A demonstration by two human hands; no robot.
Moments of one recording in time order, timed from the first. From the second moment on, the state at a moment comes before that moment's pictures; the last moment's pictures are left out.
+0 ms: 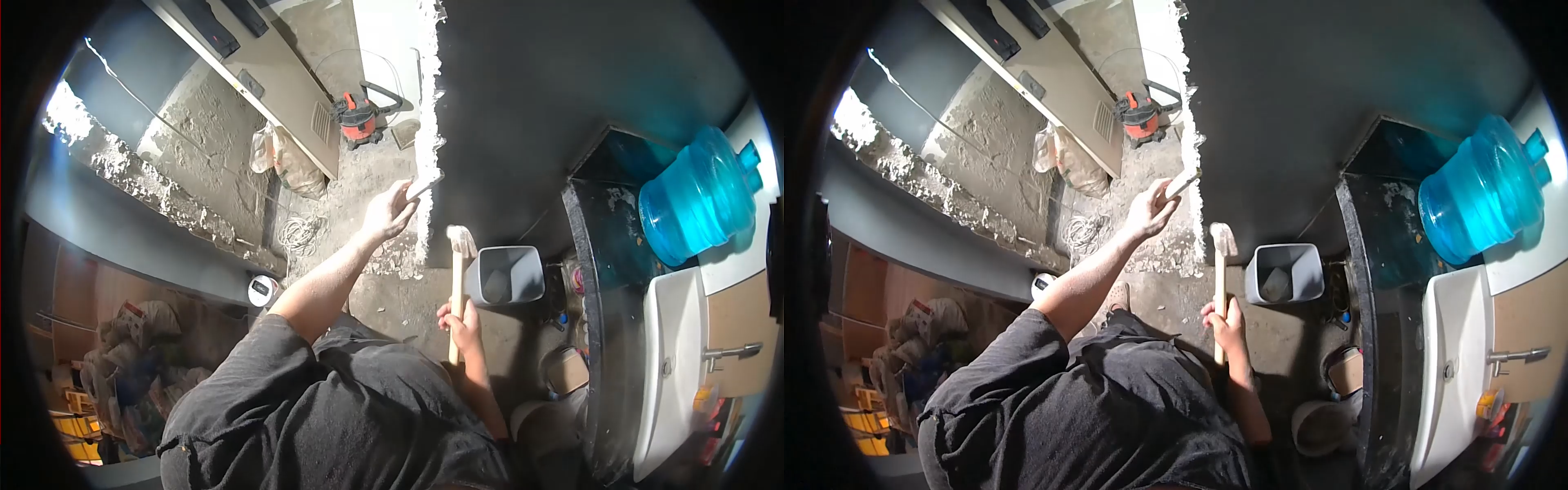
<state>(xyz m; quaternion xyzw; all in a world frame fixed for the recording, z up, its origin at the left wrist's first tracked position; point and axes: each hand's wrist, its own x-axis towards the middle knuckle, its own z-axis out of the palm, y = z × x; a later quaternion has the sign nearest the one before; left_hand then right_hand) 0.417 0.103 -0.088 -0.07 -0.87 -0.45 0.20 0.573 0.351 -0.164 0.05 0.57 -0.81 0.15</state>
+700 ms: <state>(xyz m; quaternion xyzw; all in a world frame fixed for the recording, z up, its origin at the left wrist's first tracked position) 0.386 0.094 -0.070 -0.06 -0.95 -0.25 0.15 0.538 0.312 -0.140 -0.08 0.81 -0.57 -0.08</state>
